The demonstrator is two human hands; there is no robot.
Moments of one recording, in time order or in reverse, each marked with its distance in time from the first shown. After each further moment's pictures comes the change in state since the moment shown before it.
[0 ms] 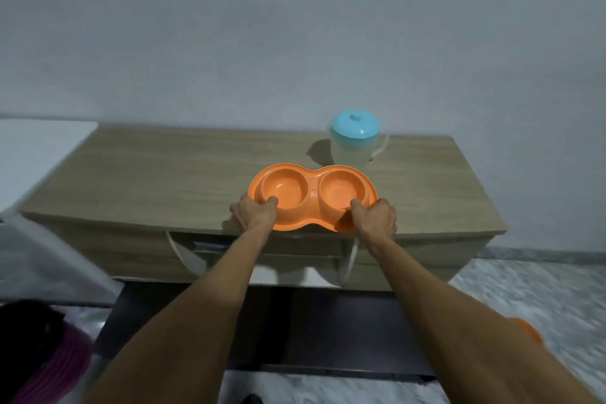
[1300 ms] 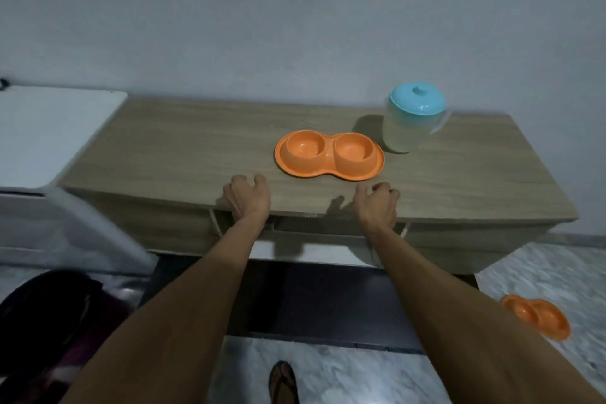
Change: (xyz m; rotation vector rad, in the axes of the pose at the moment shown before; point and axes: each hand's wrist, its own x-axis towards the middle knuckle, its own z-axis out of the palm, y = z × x) left_hand 0.084 -0.038 -0.089 0.084 0.092 0.041; right_hand -0.051 -0.035 0.112 -0.081 0.019 -0.034
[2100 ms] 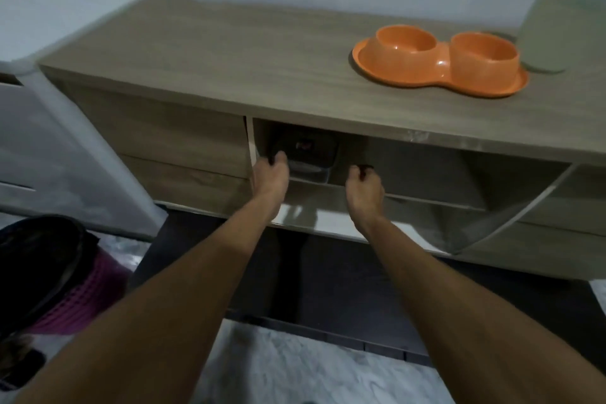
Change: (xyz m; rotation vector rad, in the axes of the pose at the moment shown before) left_hand 0.101 -0.204 0.040 -0.210 -0.181 -0.022; right_hand -0.031 0.092 0.255 0.261 -0.230 -0.111
